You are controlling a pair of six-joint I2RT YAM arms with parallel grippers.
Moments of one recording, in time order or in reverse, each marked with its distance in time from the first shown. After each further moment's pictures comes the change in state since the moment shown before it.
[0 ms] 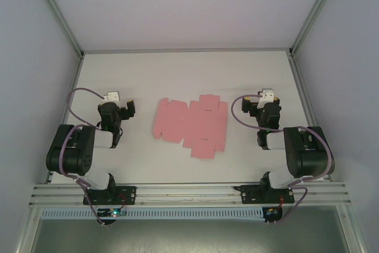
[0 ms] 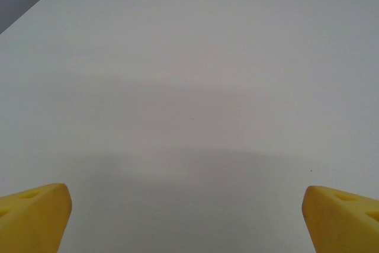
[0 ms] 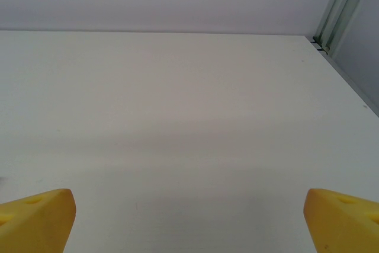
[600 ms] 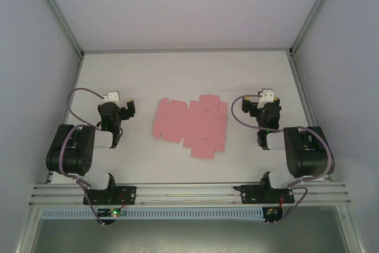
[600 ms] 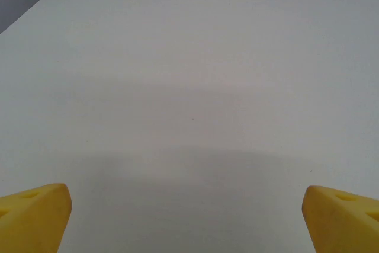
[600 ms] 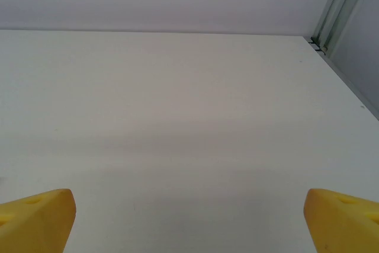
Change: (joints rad) left arm 0.000 0.000 0.000 0.001 0.000 -0.004; right arm 0.001 0.000 0.000 0.000 0.006 -0.004
